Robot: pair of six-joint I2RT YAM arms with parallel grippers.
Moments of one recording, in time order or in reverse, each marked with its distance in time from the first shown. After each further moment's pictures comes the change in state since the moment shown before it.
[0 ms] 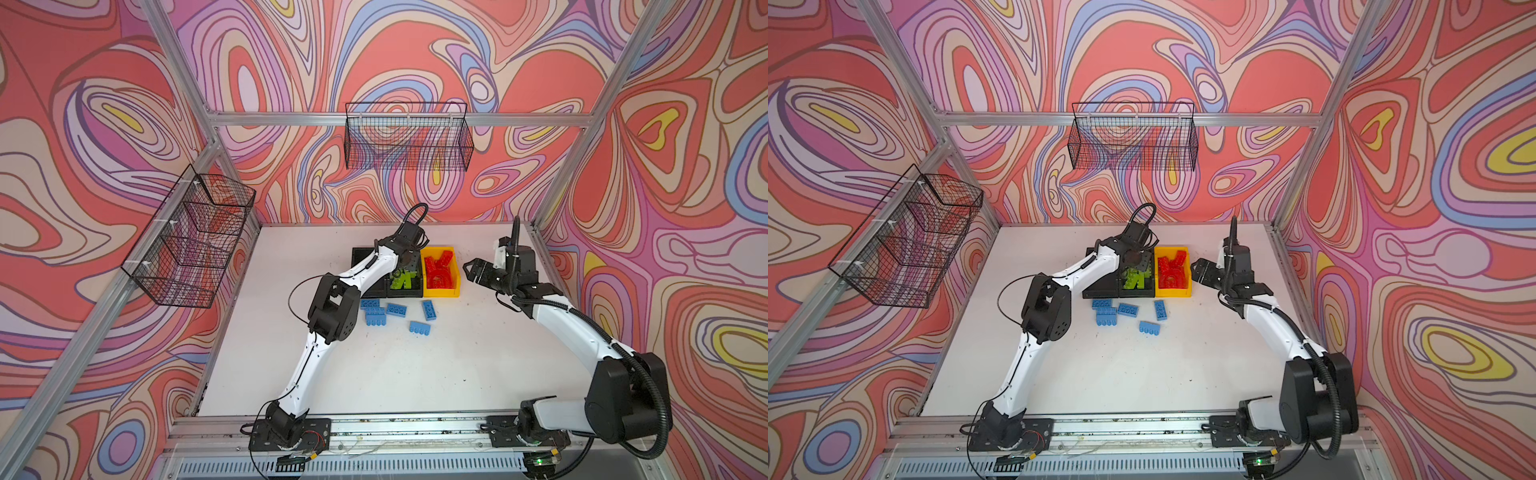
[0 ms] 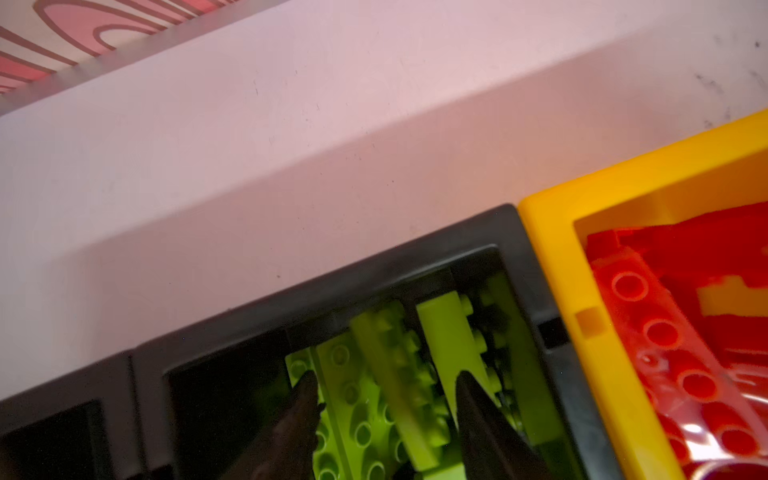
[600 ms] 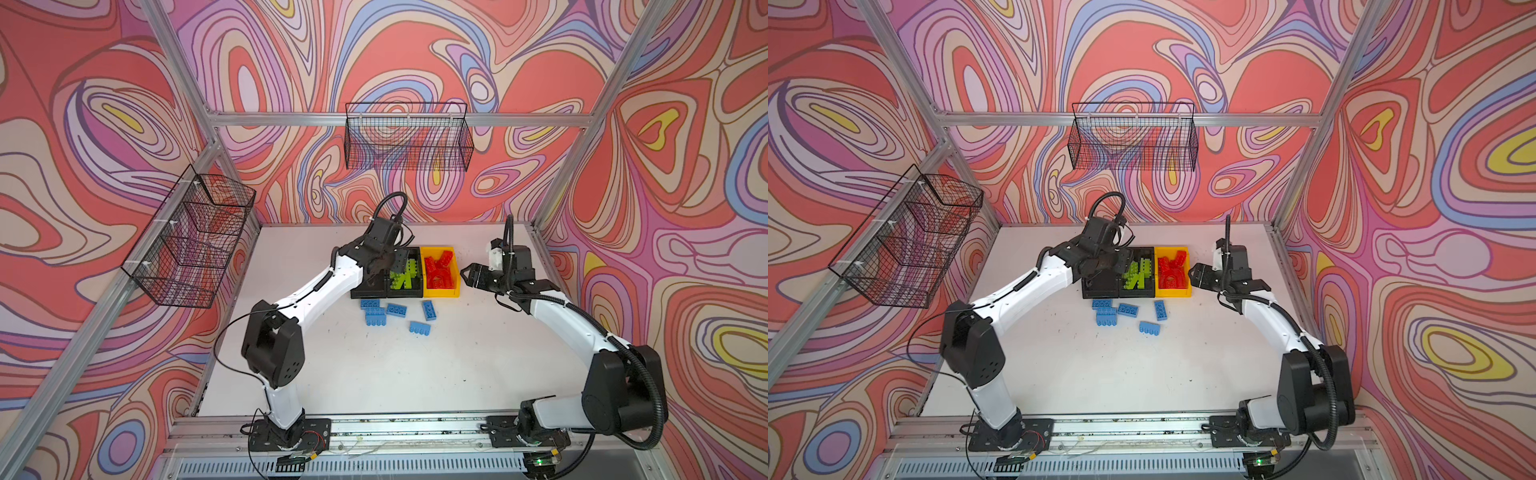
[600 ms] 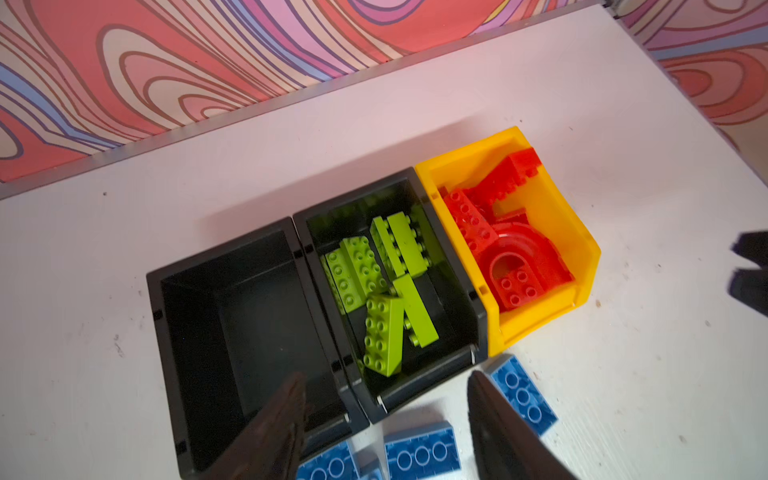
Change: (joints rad) left arm -0.003 -0.692 -0.644 0.113 0.131 0.030; right arm 0.029 0.055 0.047 -0.108 -0.052 -0.131
